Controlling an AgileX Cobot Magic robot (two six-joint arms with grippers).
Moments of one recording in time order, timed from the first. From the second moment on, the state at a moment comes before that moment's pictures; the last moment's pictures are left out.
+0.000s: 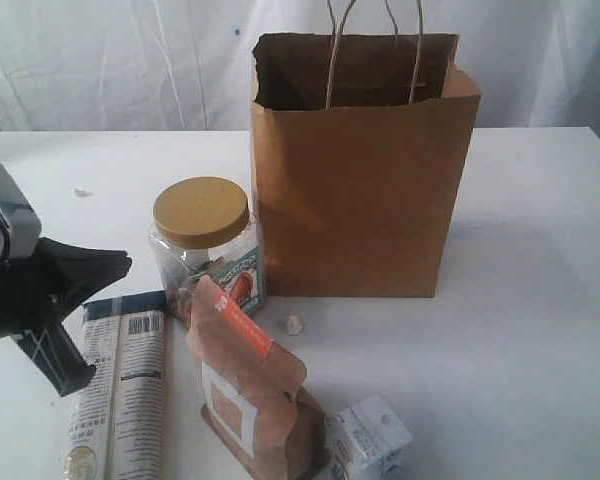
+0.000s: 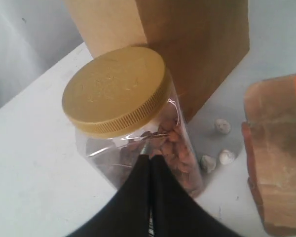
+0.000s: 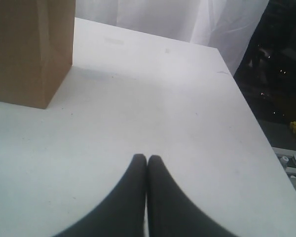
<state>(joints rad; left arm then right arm) -0.32 1.11 -0.35 0.99 -0.50 -0.43 0.02 0.00 -0.01 -0.11 0.36 -0.07</state>
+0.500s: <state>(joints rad) -0.32 1.18 -0.35 0.98 -0.42 -0.41 0.02 0.00 -0.01 -0.11 0.36 -0.07</state>
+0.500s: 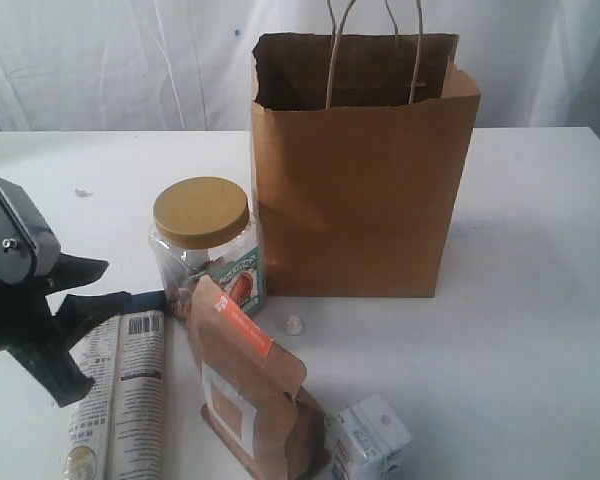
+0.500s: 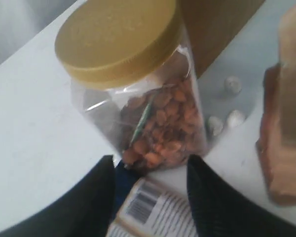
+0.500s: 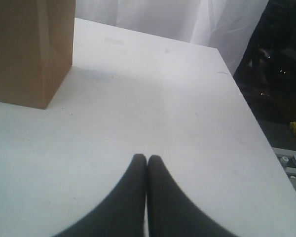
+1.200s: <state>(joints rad) -0.32 1.22 -0.38 0.98 -0.97 -0.53 0.02 0.00 -0.01 -0.11 0.36 -0.07</state>
